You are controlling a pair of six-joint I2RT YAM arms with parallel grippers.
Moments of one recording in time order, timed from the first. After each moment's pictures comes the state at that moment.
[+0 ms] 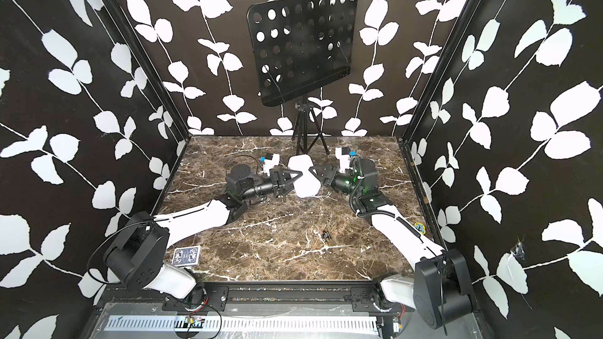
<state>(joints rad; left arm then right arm) -0.65 1.51 0.83 0.69 0.67 -1.38 0.34 1.25 0.79 0.26 -0.71 1.02</state>
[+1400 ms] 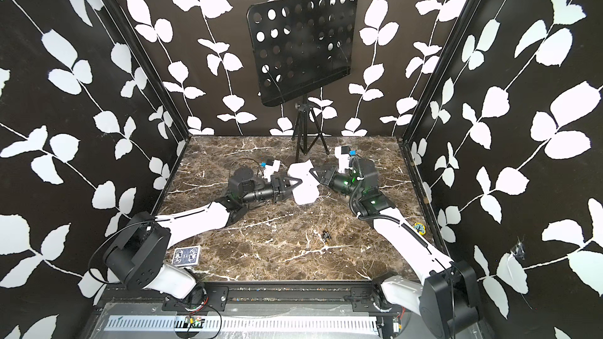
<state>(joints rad) -0.65 1.51 0.78 0.54 0.67 -1.26 0.39 1.16 0.83 0.14 -0.61 0.97</state>
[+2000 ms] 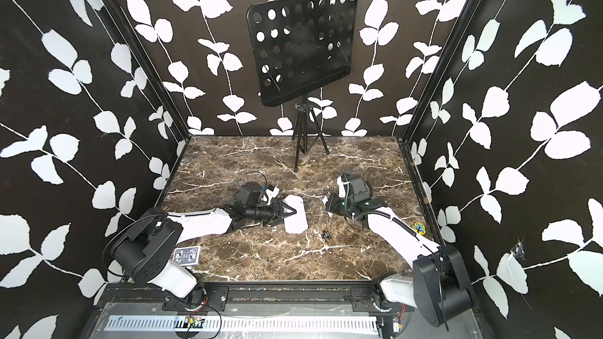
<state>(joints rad) -0.65 1.57 0.67 0.24 0.66 -1.04 0.39 1.28 0.74 -0.37 -0.26 0.59</state>
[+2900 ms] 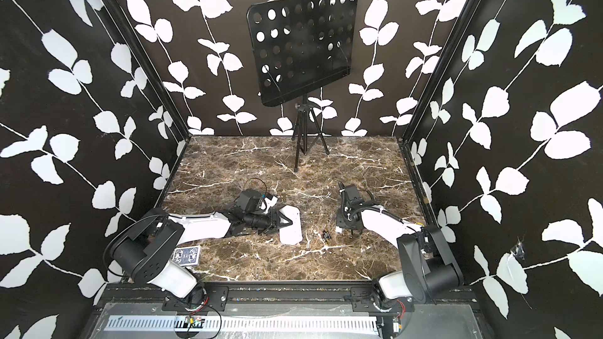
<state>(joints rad) -0.65 1.55 0.60 0.16 0.65 -0.94 0.38 1.40 0.69 -0.51 0.05 0.46</state>
